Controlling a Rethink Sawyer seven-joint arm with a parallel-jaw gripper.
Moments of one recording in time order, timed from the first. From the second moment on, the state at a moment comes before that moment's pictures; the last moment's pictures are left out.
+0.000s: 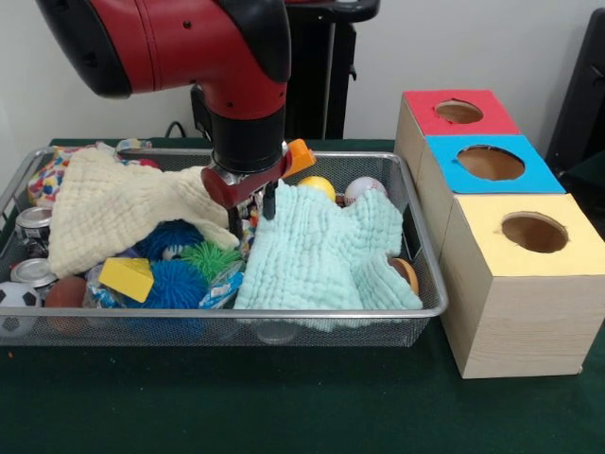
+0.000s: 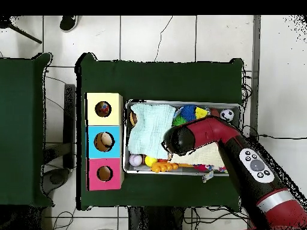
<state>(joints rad) -0.81 -0.46 0.71 1.67 -0.90 0.87 1.30</state>
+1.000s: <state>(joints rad) -0.82 -0.46 0.72 1.66 -0.91 0.87 1.26</state>
